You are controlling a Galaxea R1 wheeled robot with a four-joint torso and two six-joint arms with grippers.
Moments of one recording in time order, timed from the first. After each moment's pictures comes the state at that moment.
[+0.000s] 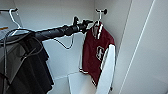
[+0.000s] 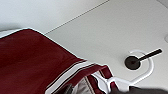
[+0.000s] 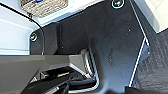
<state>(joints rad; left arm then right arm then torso) -0.26 2.78 -1.89 0.04 0.03 -1.26 -1.53 3.03 -2.65 -0.23 0.07 0.11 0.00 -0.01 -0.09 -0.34</state>
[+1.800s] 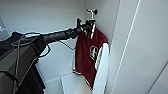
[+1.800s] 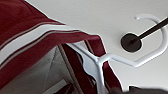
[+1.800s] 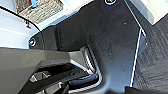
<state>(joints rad) -0.21 2.89 -2.02 0.05 -0.15 -1.28 -1.54 3.03 -2.64 -0.23 0.07 0.11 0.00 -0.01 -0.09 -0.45</state>
